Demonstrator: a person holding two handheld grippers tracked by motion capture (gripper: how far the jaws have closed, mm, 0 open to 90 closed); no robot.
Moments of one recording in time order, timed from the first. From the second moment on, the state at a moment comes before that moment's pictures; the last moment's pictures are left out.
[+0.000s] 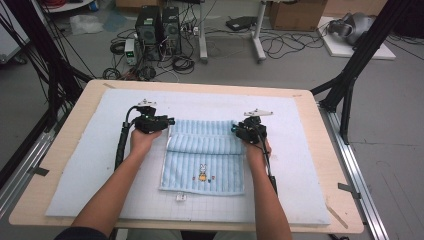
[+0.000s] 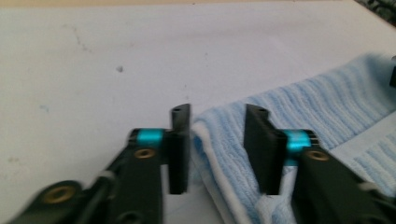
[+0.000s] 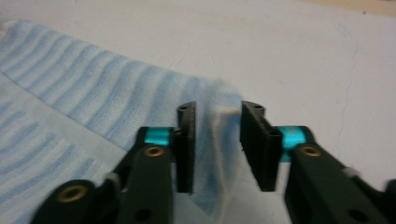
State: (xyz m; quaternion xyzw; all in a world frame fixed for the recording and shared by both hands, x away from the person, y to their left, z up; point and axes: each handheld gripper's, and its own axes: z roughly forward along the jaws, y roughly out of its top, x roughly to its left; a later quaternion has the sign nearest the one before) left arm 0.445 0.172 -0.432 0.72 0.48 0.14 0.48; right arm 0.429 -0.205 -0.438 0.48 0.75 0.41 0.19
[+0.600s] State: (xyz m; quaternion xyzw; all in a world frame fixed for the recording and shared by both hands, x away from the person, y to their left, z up) left arm 0.415 0.151 -0.447 0.79 0.40 0.12 0.45; right arm 0.402 -0.226 -0.431 0.46 0.77 0.42 0.13
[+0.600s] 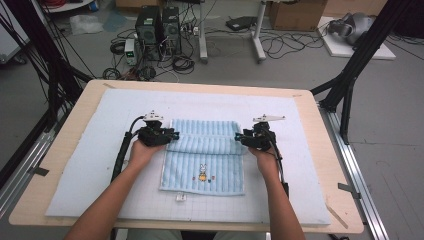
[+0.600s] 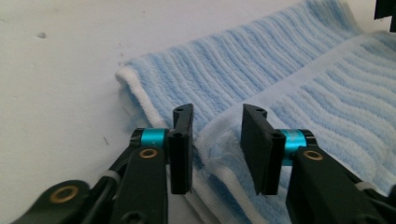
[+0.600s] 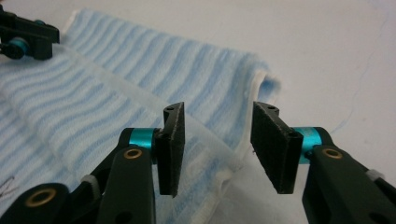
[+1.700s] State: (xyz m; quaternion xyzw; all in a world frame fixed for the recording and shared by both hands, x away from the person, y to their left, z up) left arm 0.310 0.180 -0.434 0.76 0.34 0.11 0.54; right arm 0.301 -0.232 -0.427 0.39 0.79 0.45 0.13
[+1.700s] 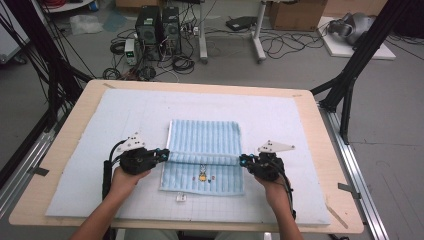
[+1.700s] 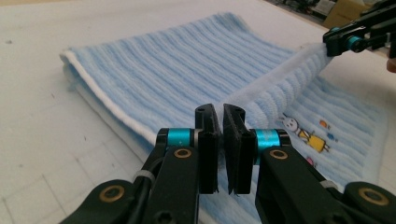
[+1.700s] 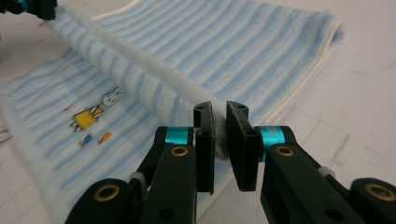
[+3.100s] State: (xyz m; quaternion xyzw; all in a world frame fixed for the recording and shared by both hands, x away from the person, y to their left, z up) left arm 0.259 0.183 -0.441 0.76 0.38 0.15 0.51; right arm 0.240 -0.216 -0.447 0.38 0.83 0.40 0.12
